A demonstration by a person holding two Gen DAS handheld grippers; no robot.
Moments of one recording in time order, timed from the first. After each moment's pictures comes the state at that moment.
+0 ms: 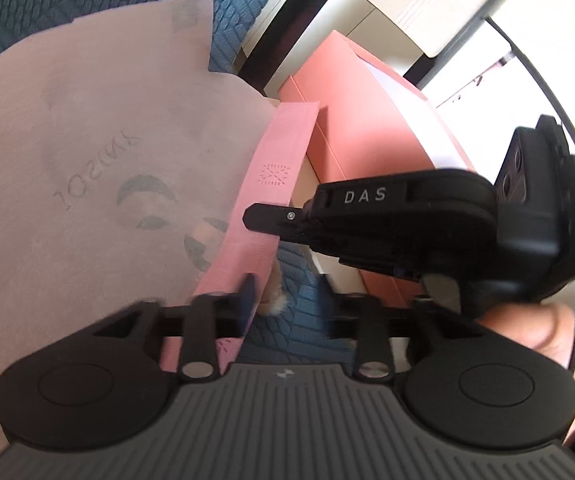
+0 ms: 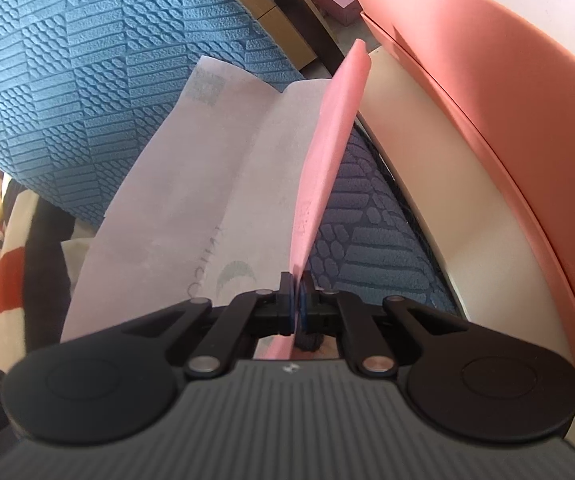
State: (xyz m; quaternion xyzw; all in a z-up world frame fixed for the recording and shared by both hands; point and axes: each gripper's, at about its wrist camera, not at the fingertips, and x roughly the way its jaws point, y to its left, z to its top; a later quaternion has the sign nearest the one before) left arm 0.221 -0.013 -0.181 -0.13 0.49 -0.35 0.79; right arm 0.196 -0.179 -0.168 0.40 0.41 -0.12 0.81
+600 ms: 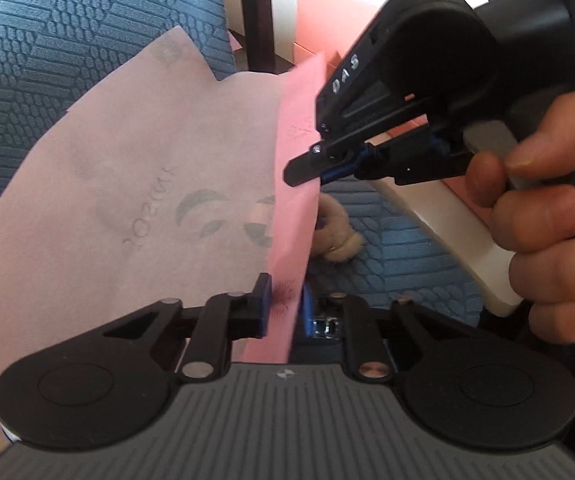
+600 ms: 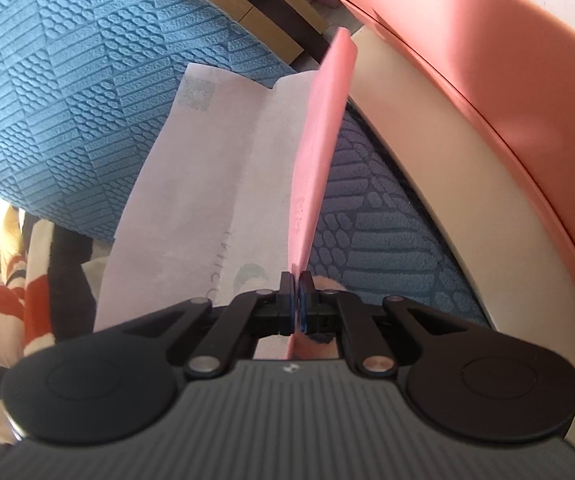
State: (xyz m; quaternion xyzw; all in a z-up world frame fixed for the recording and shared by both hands) left arm 0.184 -0.040 -0.180 0.14 0.44 -0.29 0.84; right arm 0.188 -0.176 -0.184 0.46 0.40 -0.11 0.78
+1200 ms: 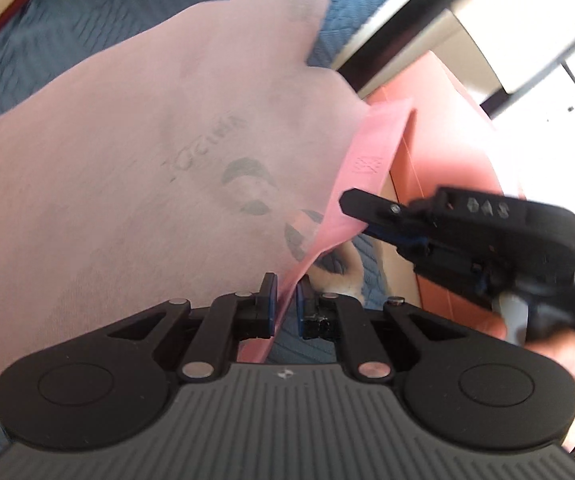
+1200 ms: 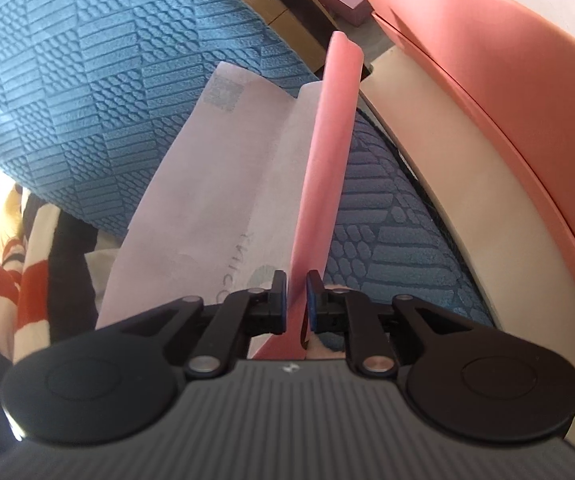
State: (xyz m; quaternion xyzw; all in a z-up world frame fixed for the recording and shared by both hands) left arm 0.237 0.031 -0.204 -0.20 0.55 -0.25 0.77; right arm 0.194 -0.161 -0.177 0.42 0.39 -0.10 0.81
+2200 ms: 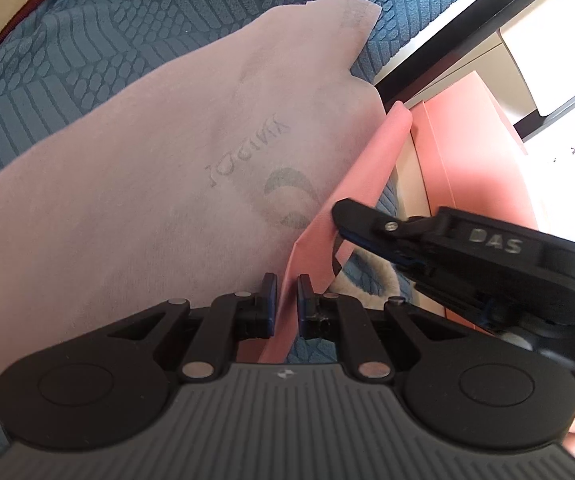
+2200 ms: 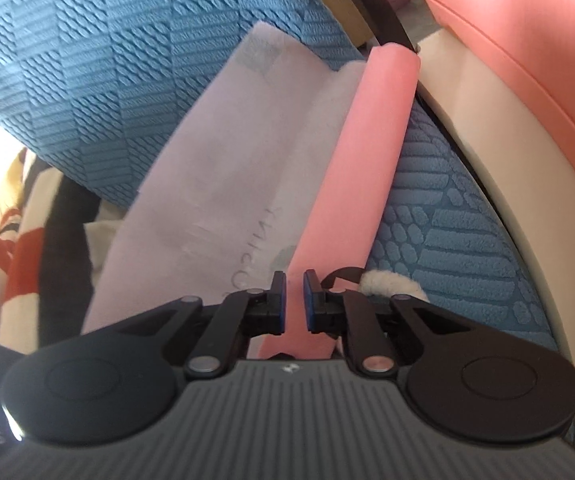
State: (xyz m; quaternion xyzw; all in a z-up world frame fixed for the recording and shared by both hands) left arm 0.249 0.042 -0.212 -0.20 0.56 -0.21 0.78; right arm 0.218 -0.131 -0.188 0.39 0.40 -0.08 0.82
